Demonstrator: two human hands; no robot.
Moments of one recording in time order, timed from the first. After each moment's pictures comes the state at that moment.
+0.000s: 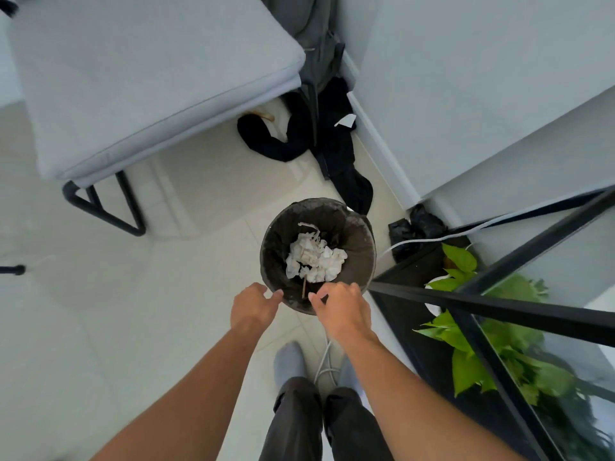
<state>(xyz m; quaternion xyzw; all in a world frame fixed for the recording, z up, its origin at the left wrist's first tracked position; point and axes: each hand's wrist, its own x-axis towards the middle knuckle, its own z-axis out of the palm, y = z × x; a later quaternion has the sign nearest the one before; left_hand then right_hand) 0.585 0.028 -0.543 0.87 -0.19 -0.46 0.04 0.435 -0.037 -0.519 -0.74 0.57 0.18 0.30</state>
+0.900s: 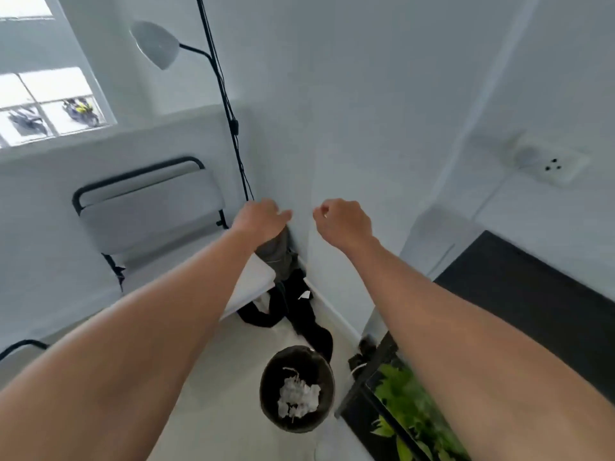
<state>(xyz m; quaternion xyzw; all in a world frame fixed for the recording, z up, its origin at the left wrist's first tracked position) 0.620 -0.145 0.055 0.80 -0.56 -0.17 0.15 0.450 -0.171 0.061 -0.78 0.58 -0.18 0.15</state>
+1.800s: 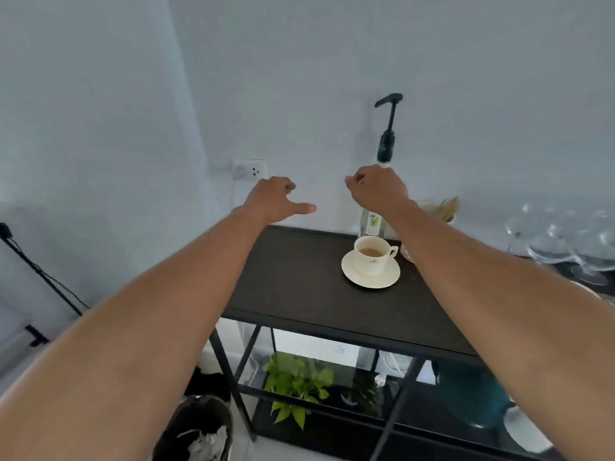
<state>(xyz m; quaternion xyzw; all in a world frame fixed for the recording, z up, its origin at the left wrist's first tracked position) 0.196 -0.038 0.207 0.48 -0.83 -0.19 0.21 -0.010 0.028 0.214 -0.54 0.80 -0.27 0.01</state>
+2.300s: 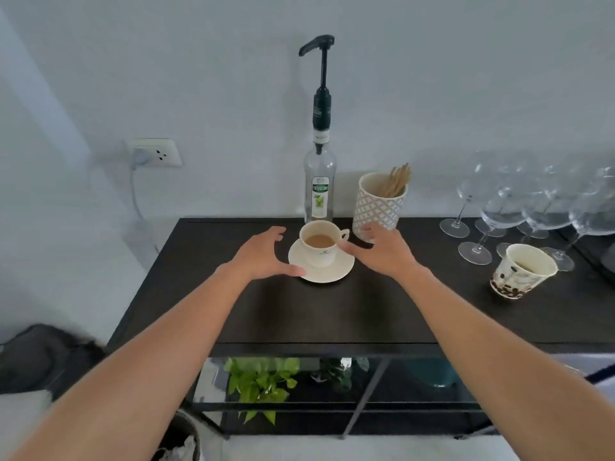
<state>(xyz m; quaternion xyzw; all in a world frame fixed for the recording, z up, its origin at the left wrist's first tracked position) 0.097 -0.065 0.061 0.41 -0.85 -0.32 0.05 -0.120 0.079 0.058 -0.42 0.84 -0.28 0.19</state>
